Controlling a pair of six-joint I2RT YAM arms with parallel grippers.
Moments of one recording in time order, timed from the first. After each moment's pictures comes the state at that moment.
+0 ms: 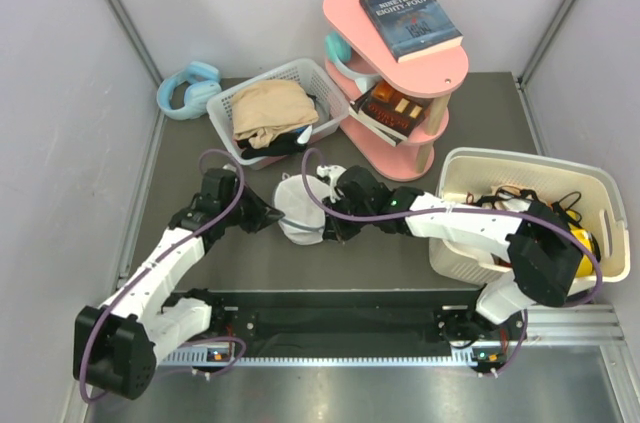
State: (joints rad) left arm -0.28 0.97 0.60 -0.42 0.30 -1.06; right arm 0.96 1.52 0.99 -0.27 -0.21 0.43
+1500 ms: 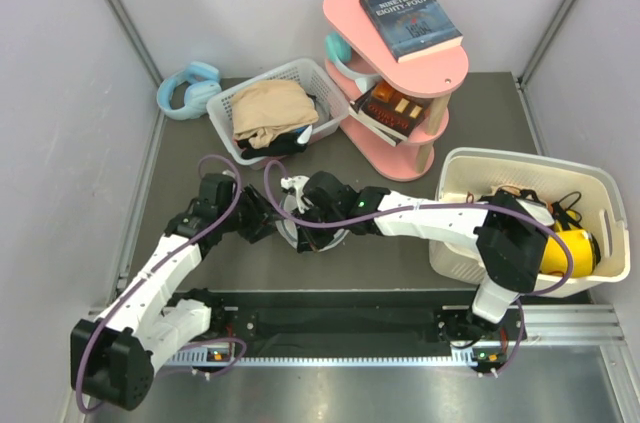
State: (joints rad) left arm -0.28 0.92 0.61 -0.51 0.32 -1.05; right arm 1.08 1.69 1.19 -0.33 -0.27 0.41
